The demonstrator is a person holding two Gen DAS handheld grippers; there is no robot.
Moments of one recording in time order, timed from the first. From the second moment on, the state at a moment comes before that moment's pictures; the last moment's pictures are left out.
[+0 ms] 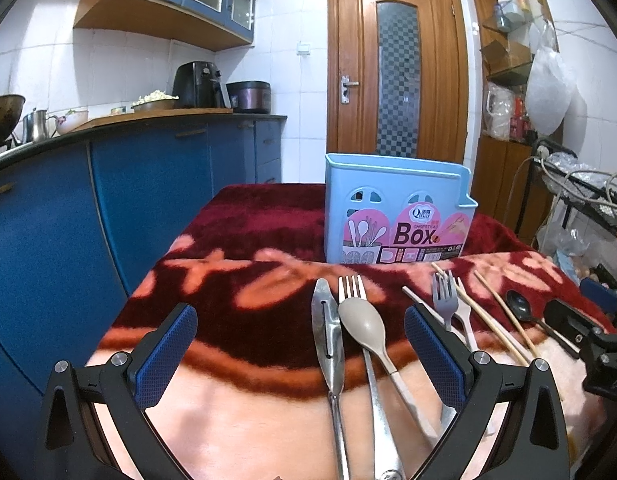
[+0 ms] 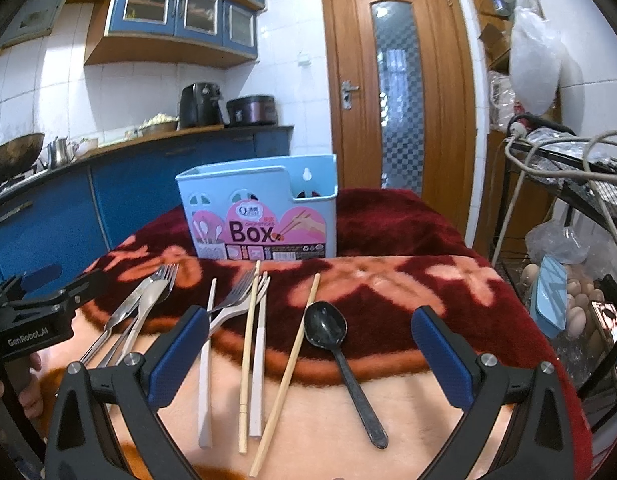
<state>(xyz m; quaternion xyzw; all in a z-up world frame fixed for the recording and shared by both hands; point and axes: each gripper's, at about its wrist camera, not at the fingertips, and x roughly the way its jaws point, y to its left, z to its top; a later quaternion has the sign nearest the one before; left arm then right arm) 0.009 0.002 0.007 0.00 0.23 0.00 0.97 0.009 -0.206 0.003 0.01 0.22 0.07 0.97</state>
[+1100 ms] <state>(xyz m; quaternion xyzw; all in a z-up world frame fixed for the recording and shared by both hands) 0.080 0.002 0.007 0.07 0.51 -0.07 0.86 0.082 -0.214 0.013 -0.09 0.56 0.13 0.82</state>
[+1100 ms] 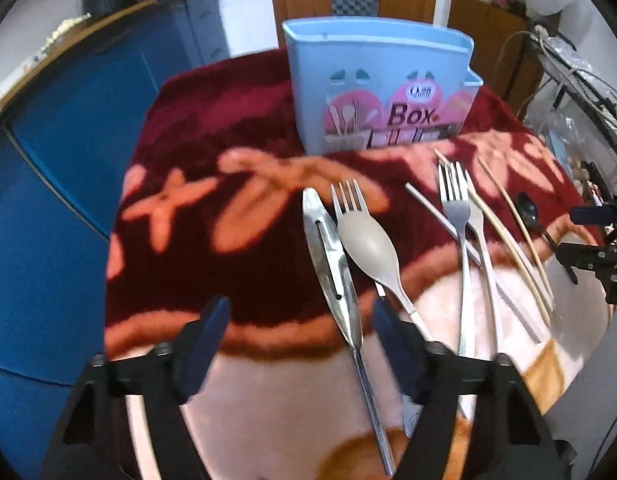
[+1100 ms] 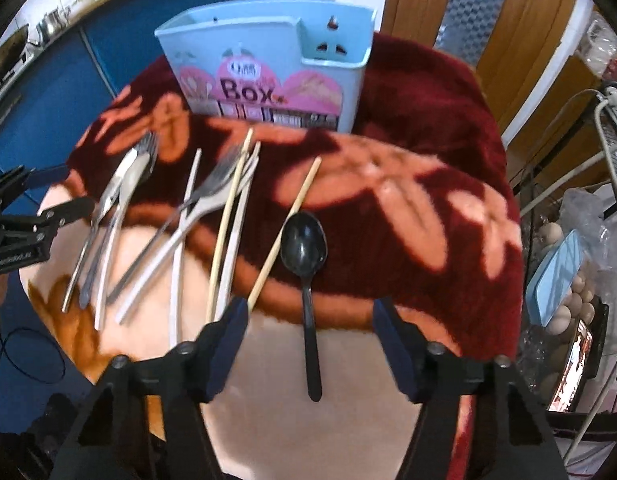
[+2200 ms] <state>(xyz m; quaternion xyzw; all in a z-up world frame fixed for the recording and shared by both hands) 0.124 -0.021 -0.020 0.08 0.63 -0.15 0.76 0.110 -0.204 -0.012 -0.11 0.61 0.15 0.77</state>
